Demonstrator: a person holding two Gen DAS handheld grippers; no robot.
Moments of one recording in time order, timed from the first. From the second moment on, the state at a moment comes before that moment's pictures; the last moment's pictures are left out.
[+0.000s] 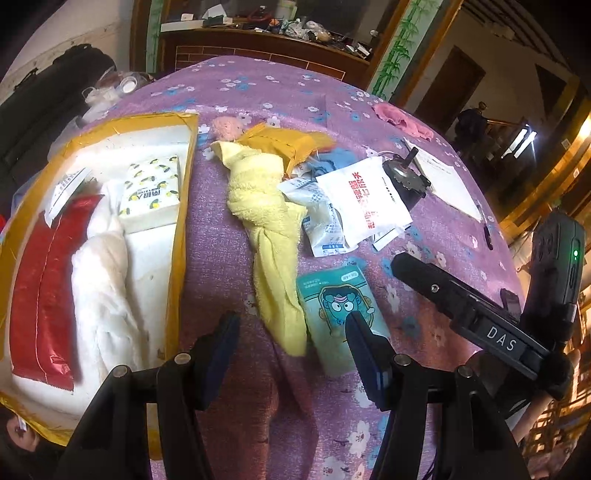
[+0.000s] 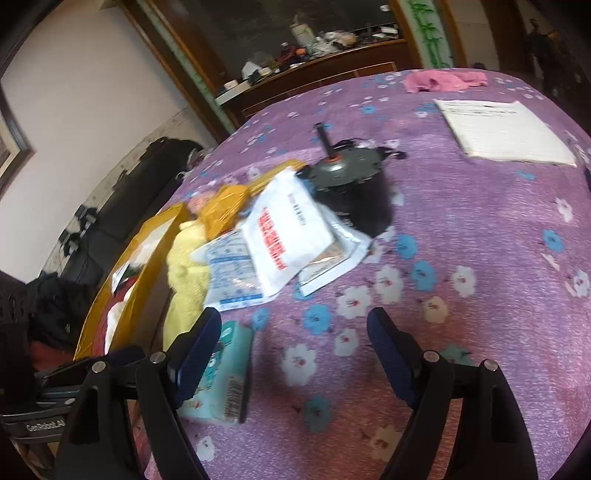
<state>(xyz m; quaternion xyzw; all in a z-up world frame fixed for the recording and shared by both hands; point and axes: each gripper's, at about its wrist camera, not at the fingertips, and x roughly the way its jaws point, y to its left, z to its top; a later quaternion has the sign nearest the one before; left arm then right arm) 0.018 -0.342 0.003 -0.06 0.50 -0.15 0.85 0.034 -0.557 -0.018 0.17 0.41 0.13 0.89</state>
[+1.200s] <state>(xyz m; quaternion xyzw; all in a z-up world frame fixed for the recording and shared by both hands) 0.115 -0.374 -0.015 0.00 0.55 -0.11 0.83 -0.001 -0.512 -0.020 0.15 0.43 0.14 0.88</state>
